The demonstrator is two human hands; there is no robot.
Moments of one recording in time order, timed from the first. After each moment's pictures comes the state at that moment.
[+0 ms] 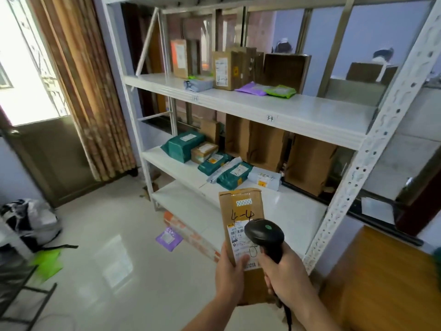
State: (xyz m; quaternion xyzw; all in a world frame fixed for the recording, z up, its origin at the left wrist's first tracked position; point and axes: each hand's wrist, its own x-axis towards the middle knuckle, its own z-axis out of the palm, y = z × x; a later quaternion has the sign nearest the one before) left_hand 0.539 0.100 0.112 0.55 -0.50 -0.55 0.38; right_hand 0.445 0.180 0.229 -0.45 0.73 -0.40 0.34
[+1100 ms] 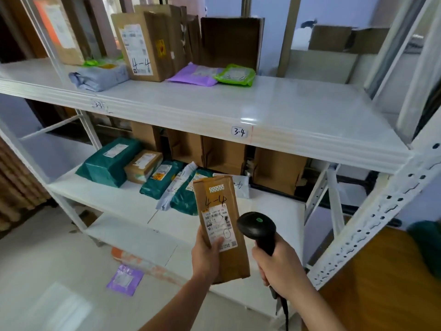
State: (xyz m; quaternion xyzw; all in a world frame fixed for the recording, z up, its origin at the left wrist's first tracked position) left_hand 0.418 -0.218 0.067 0.51 -0.56 -0.58 0.31; right_hand 0.324 -0.070 0.202 -0.34 0.78 -0.41 0.32
